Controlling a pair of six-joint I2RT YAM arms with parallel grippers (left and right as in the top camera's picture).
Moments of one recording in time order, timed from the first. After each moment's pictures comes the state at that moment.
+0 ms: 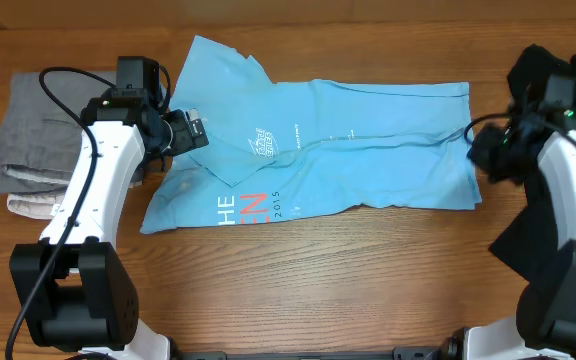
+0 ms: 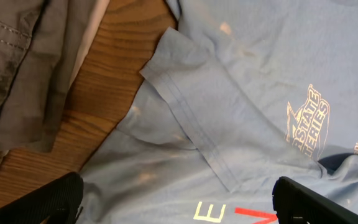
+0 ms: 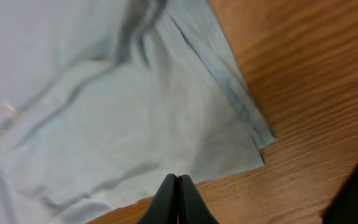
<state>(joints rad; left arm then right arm) 0.00 1.76 1.41 -0.88 0.04 -0.36 -0.25 1.70 1.29 -0.96 -0.18 0.33</state>
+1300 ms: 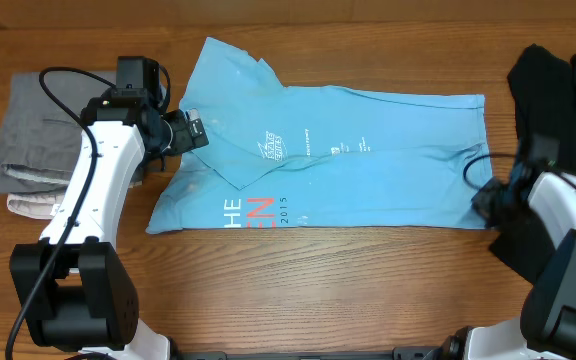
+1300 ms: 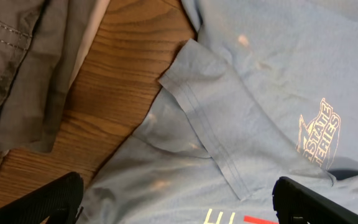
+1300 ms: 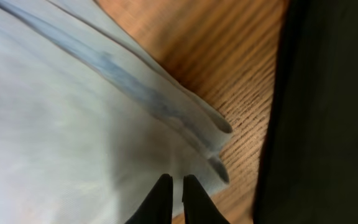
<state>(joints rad) 0.00 1.76 1.41 -0.89 0.04 -0.36 -0.35 1.68 0.98 -0.77 0.03 0.46</state>
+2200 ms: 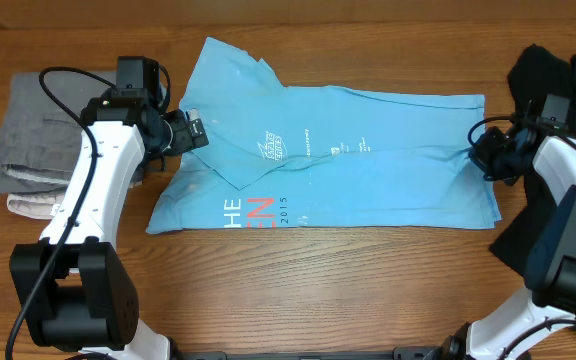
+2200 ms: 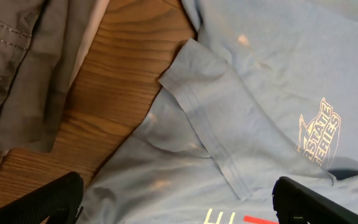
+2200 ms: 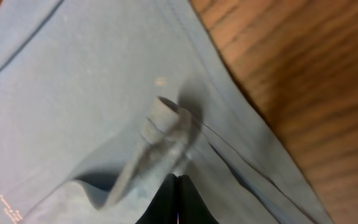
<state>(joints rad) 0.00 1.76 1.41 -0.88 0.04 -0.36 -0.34 1.92 1.24 -0.58 -0.28 0.37</state>
